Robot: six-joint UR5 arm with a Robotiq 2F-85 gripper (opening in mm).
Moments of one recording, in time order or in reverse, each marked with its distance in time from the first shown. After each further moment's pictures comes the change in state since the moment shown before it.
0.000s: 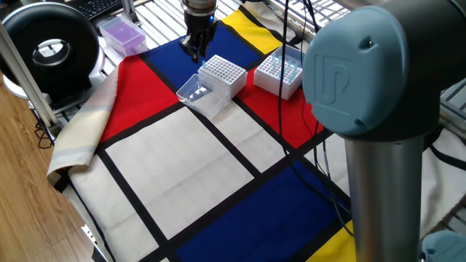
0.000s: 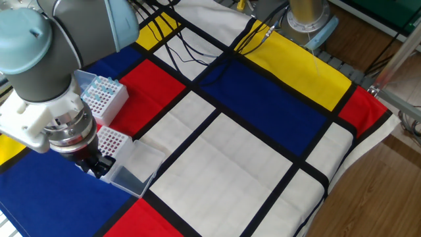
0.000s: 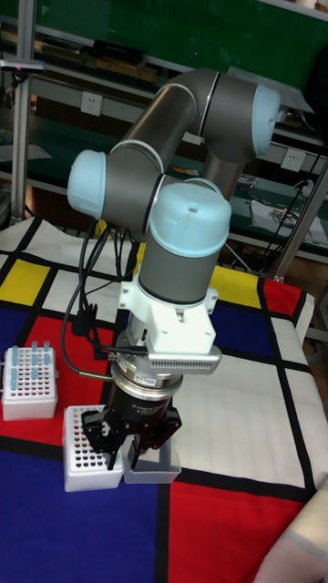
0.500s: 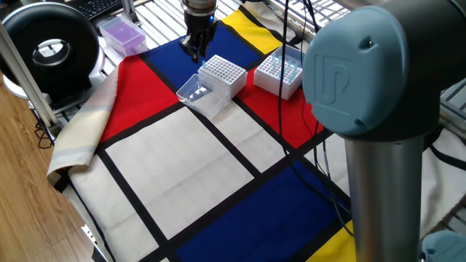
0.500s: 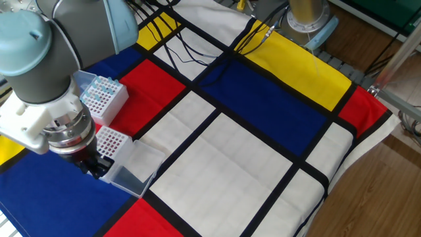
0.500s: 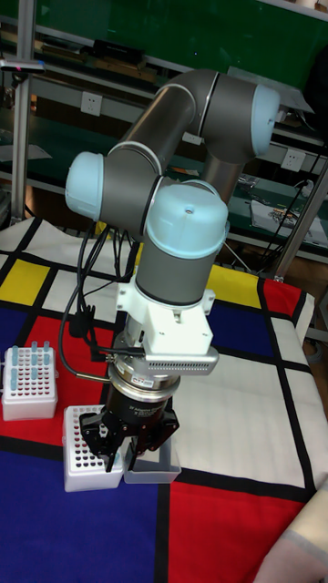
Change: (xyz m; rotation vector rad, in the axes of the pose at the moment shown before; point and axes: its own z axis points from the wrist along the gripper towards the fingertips) arm 0.001 -0.004 0.002 0.001 -0.004 -0.005
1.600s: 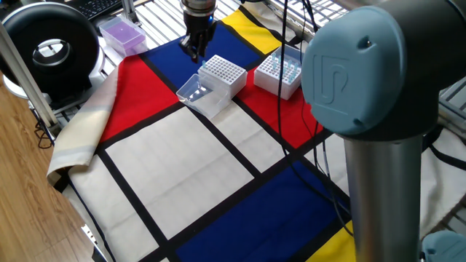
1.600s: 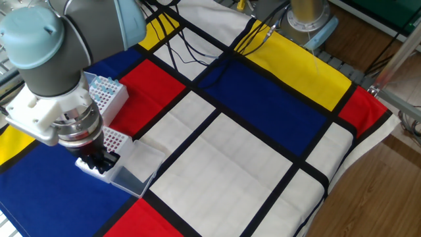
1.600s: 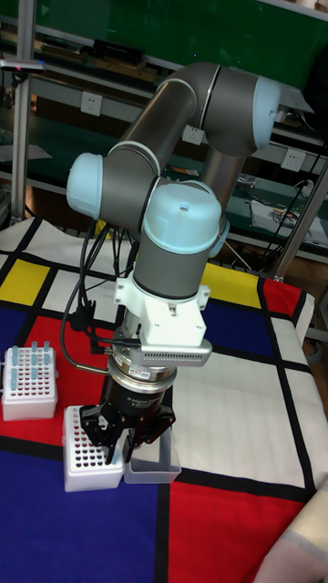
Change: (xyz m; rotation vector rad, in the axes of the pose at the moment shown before) arm 0.018 0.003 0.006 0.004 -0.006 0.021
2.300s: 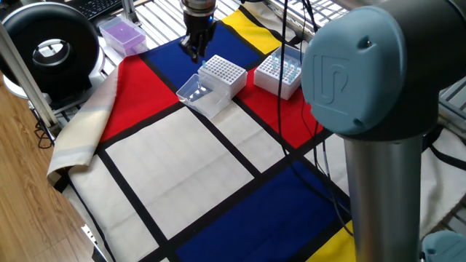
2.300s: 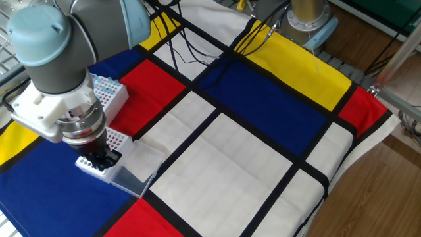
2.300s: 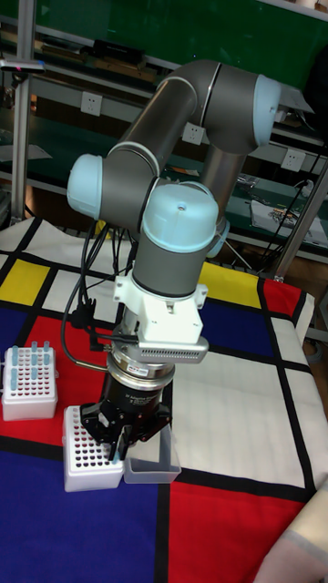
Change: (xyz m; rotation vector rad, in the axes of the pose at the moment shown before) arm 0.004 -0.001 0.003 0.002 -0.009 0.021
